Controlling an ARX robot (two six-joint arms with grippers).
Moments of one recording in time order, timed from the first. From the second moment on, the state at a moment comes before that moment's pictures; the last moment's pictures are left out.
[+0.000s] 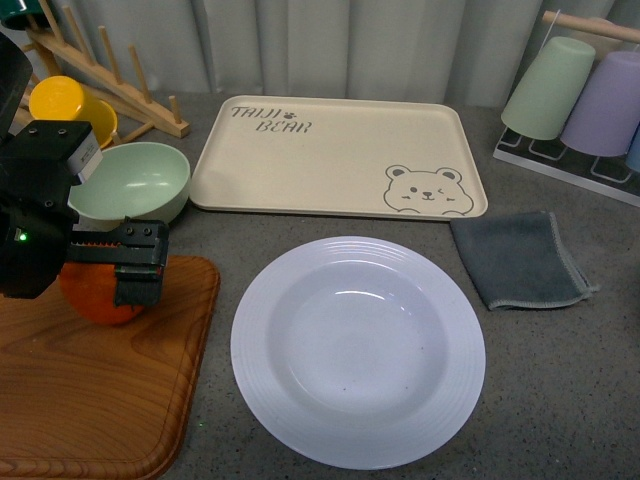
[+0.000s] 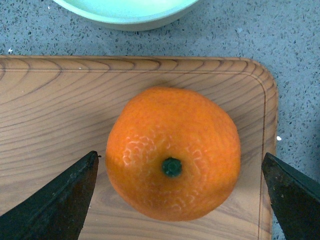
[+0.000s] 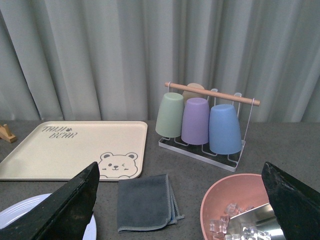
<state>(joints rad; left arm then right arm) -0.19 1.88 0.76 0.13 -0.12 -0.12 0.00 0.00 0.01 0.00 0.00 0.00</state>
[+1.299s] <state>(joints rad) -0.23 1.78 0.79 0.14 -0.11 -0.17 0.00 0.00 0.01 0.00 0.00 0.00</state>
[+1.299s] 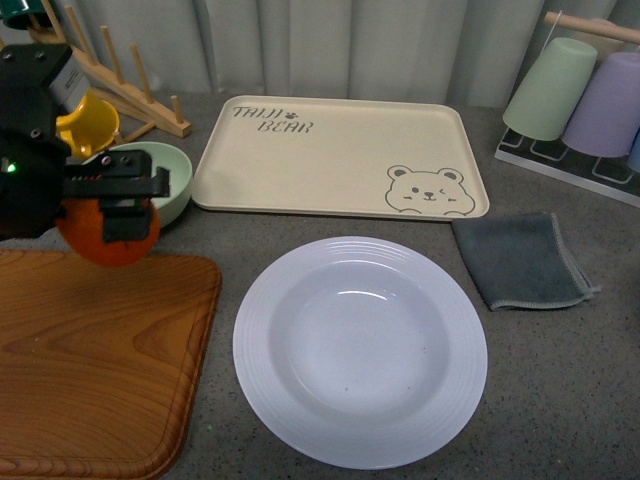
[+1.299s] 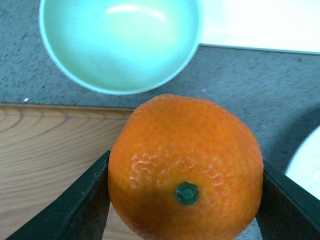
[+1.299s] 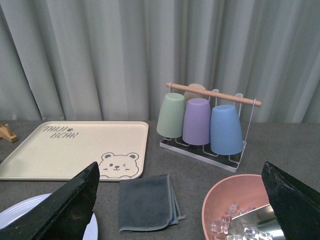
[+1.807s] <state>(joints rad) -0.52 1.88 0.88 0.11 -0.09 -0.36 0.00 0.00 0.01 0.00 0.00 0.00</state>
